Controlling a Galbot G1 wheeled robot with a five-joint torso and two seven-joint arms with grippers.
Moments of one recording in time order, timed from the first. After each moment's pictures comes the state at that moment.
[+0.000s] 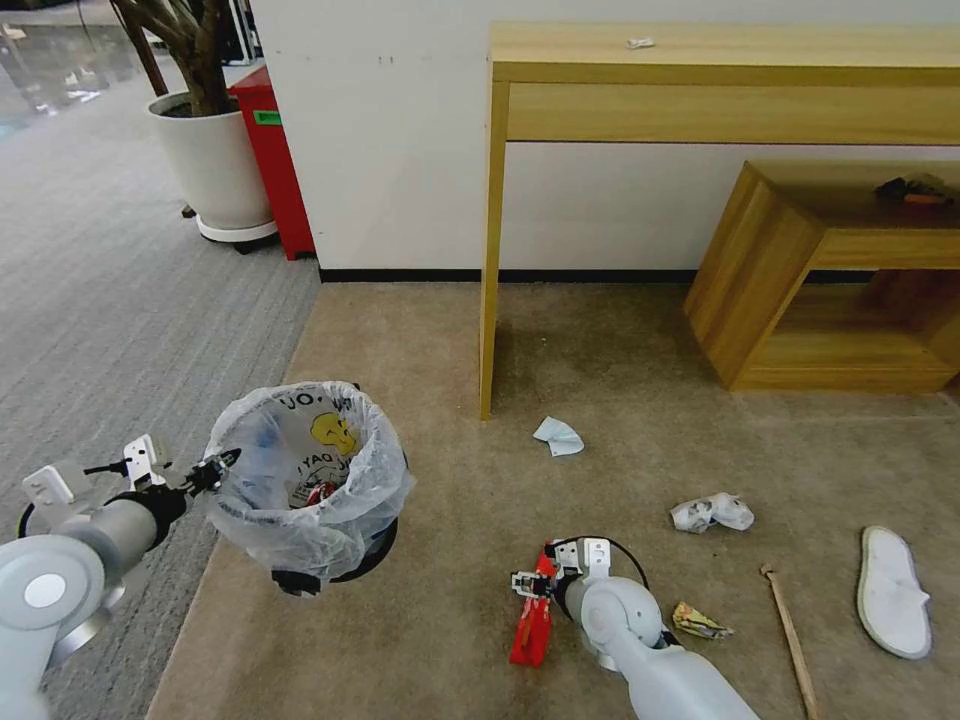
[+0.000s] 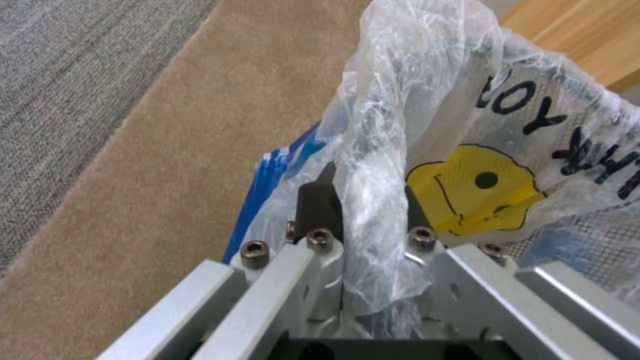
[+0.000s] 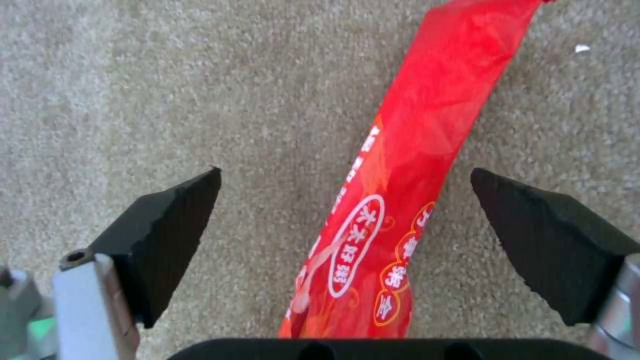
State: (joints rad) left arm 1.40 -1.04 -0.92 -2.10 -1.33 0.74 -0.40; right arm -1.13 1.27 0.07 1.55 0.83 -0.67 0.39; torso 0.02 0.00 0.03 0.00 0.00
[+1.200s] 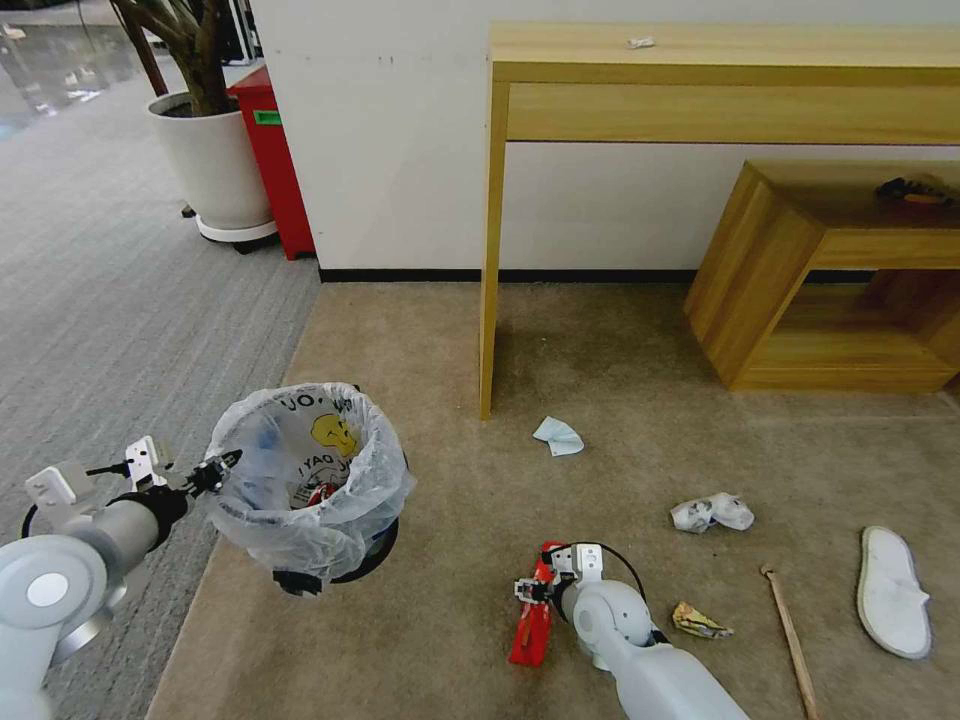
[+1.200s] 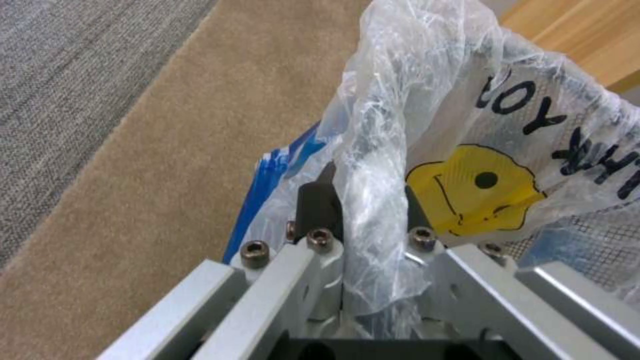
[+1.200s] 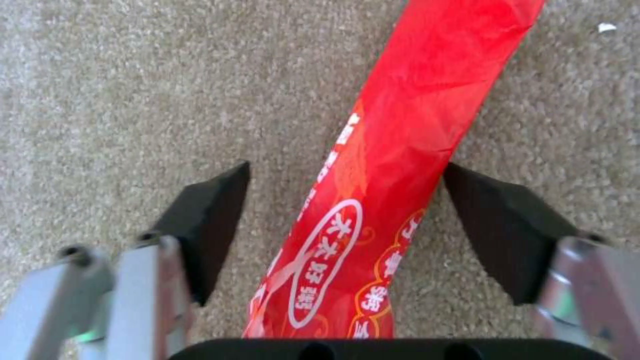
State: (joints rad) left arm 1.39 -1.04 -0.92 -2.10 -1.33 0.74 -0.40; right arm -1.09 1.30 0.07 1.42 0.72 -0.64 0.32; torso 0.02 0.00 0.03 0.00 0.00
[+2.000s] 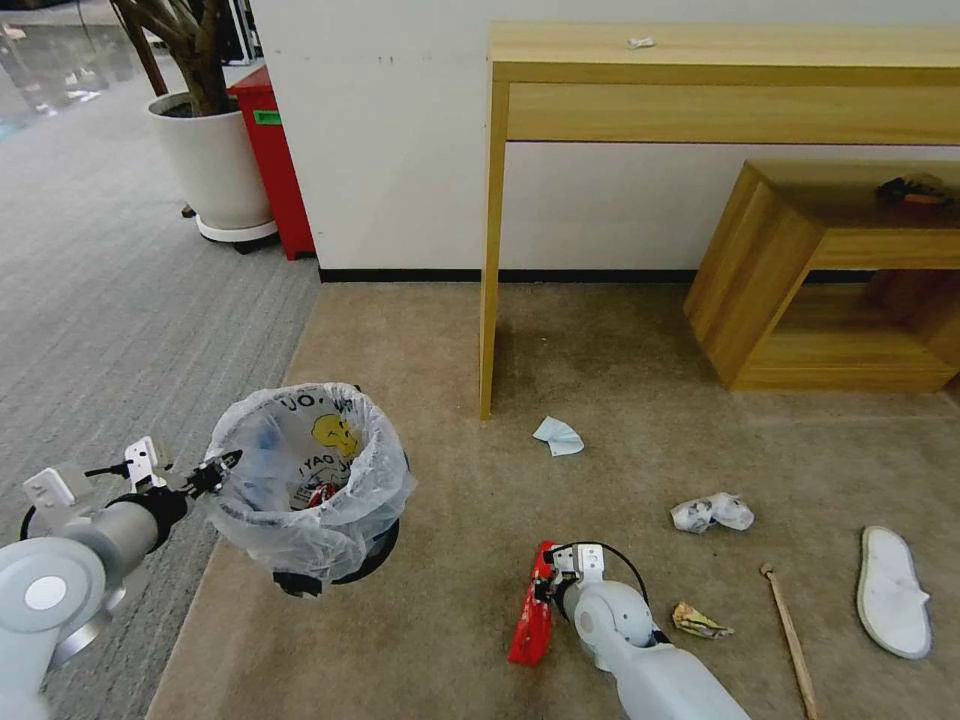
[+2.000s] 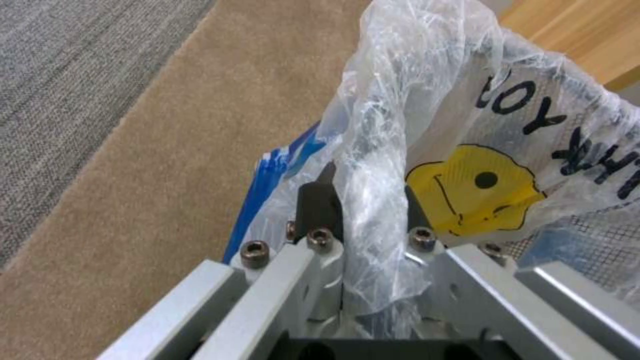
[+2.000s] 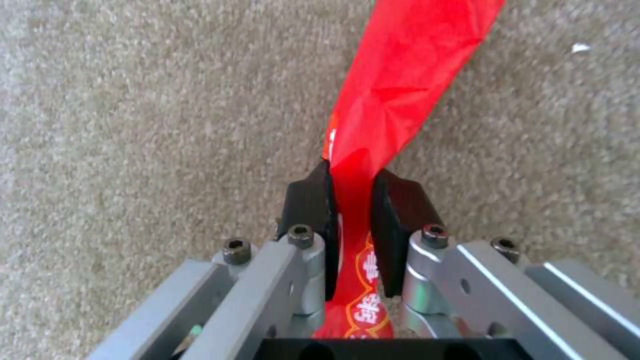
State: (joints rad) left arm 1.40 -1.05 -0.92 -2.11 -1.33 0.74 -0.40; right arm -1.09 1.30 0.07 1.42 0.69 -0.62 0.30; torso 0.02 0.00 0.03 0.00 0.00
